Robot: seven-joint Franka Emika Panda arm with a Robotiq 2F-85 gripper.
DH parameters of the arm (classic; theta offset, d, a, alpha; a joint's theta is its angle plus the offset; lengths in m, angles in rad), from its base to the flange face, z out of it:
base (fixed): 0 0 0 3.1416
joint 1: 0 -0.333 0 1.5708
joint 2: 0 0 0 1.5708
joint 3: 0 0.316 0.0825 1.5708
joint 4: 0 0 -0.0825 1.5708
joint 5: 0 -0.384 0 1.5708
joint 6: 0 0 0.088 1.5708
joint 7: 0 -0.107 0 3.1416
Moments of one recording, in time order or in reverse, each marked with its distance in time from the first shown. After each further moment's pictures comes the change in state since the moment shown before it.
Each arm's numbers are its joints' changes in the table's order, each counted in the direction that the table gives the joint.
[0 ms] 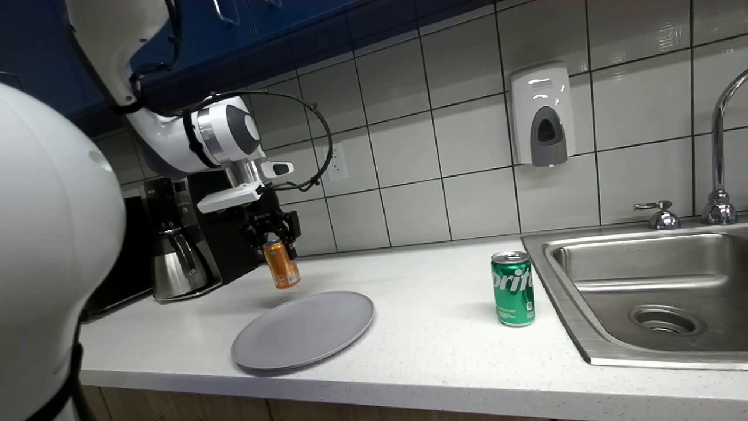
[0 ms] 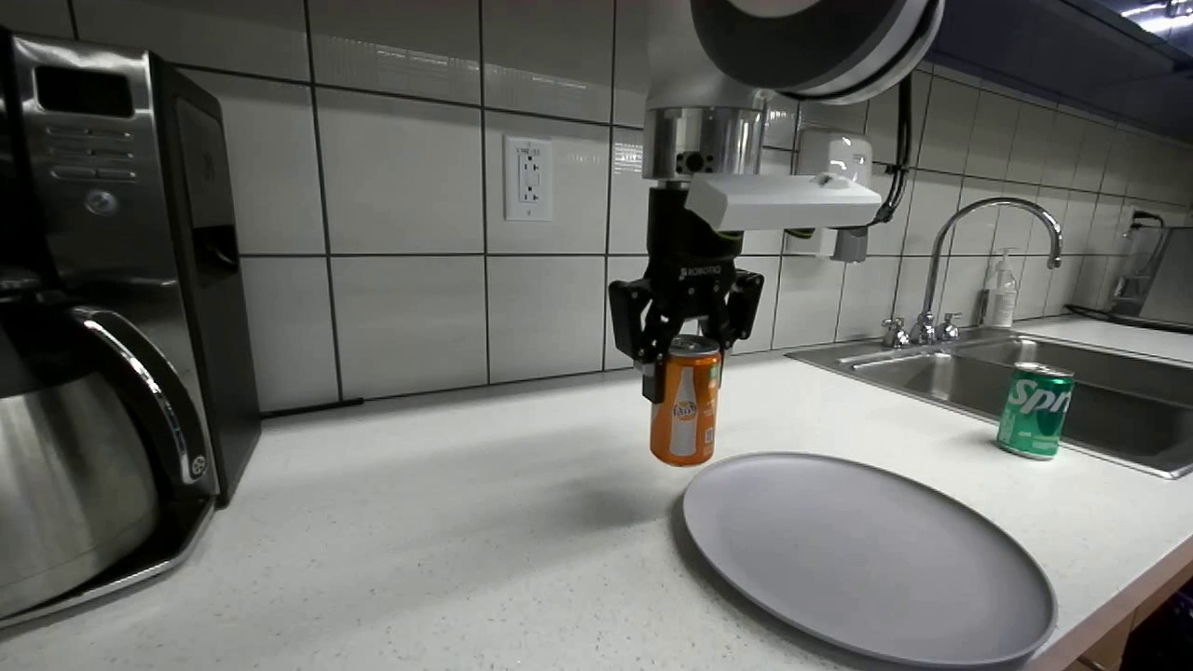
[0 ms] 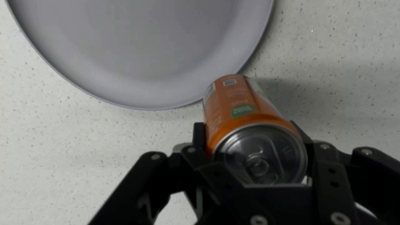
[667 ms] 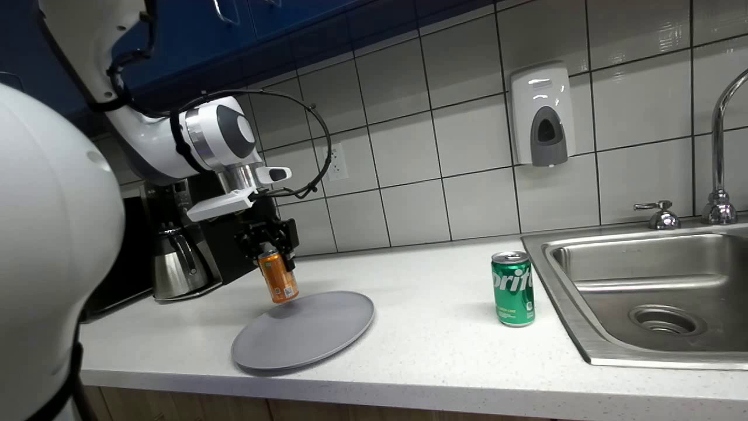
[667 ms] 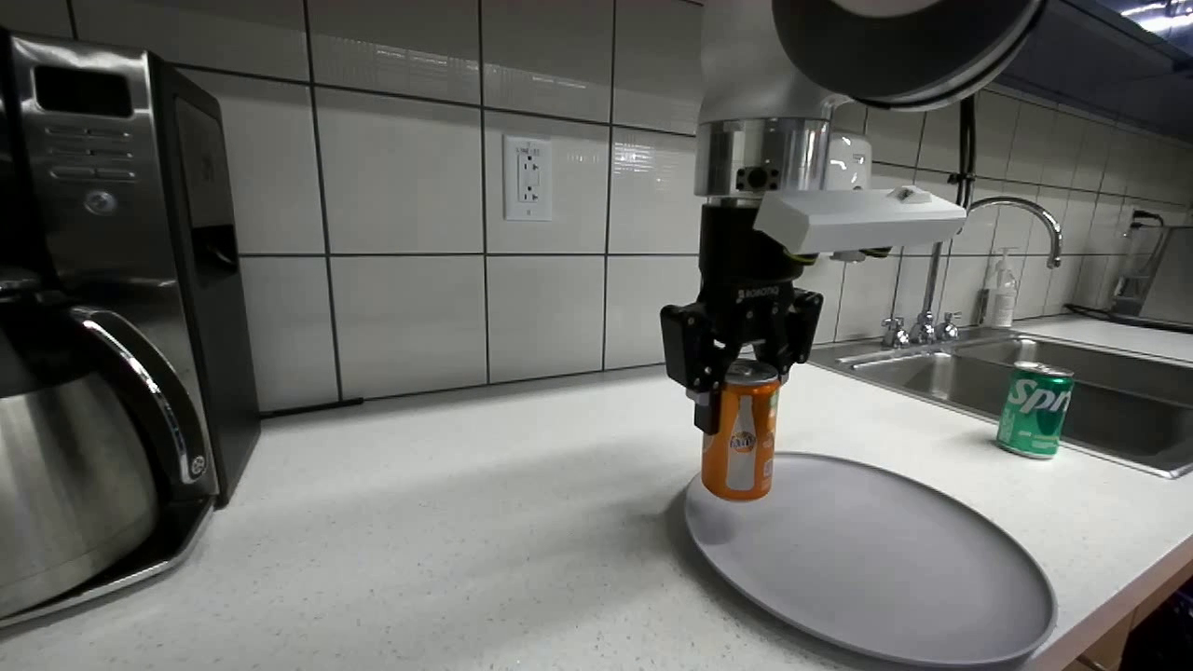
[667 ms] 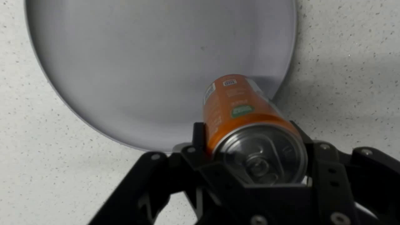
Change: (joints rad) arm 0.009 -0.095 0.001 -0.152 -0.002 -0.030 -0.015
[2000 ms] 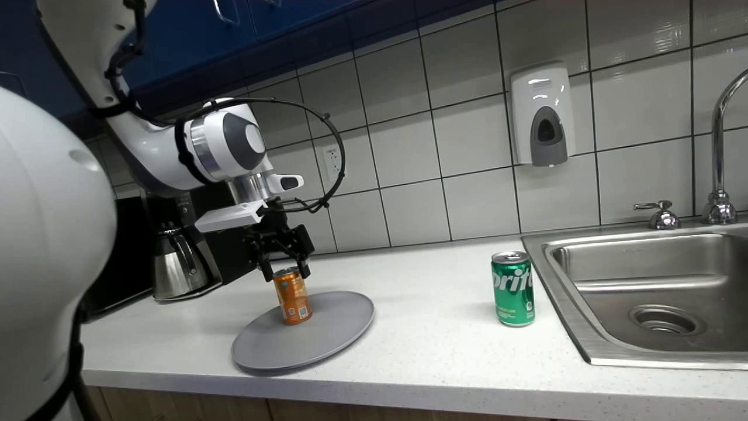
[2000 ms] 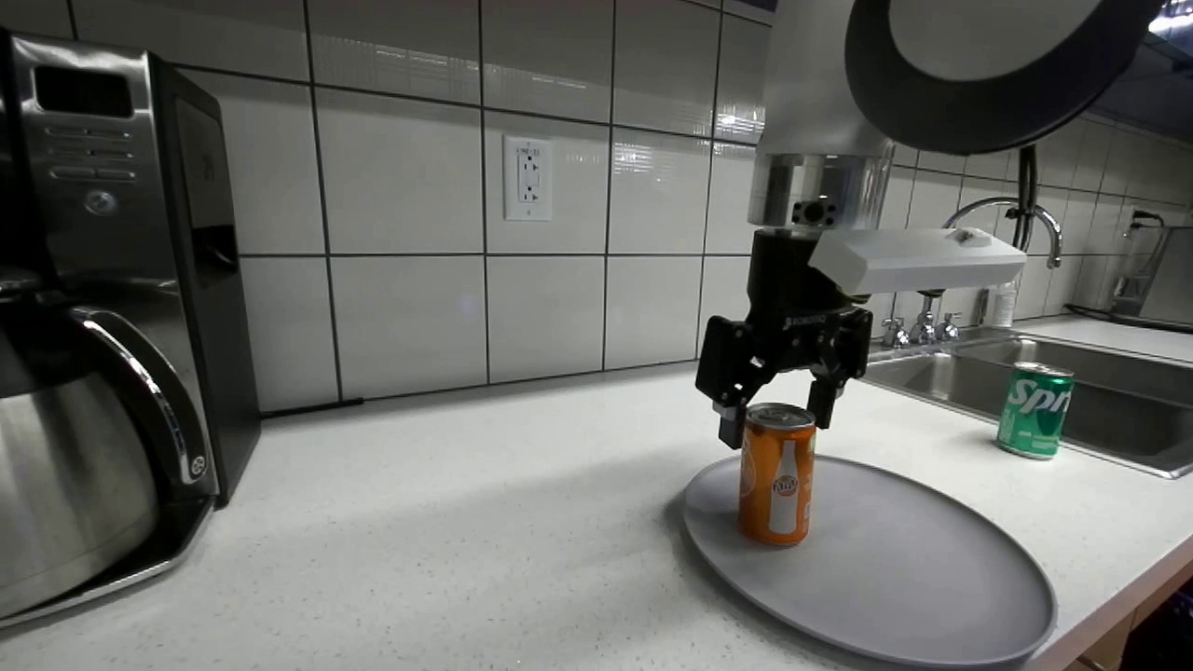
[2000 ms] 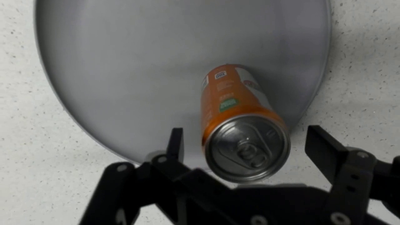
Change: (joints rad) arm 0.063 -0.040 0.000 -0.122 -0.020 -0.126 0.000
